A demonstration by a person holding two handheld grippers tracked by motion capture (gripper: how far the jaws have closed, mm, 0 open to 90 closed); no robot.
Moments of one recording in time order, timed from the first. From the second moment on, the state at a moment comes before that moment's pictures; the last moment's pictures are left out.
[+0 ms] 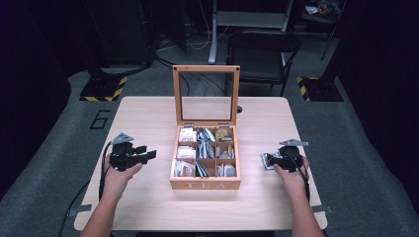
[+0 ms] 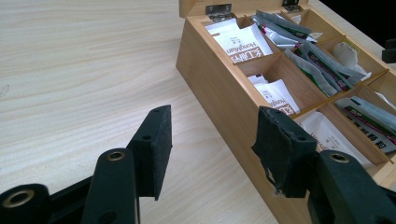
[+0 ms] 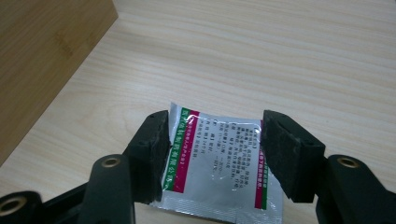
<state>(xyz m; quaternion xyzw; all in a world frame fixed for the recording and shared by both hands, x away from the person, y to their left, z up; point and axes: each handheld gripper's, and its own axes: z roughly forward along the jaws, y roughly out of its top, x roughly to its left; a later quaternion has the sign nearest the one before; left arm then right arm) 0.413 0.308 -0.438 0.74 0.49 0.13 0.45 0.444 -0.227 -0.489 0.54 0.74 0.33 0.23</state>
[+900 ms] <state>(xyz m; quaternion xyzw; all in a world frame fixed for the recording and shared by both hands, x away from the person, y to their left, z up) 0.414 0.311 -0.437 0.73 0.49 0.13 0.45 0.444 -0.182 -0.434 0.46 0.78 0.37 0.20</state>
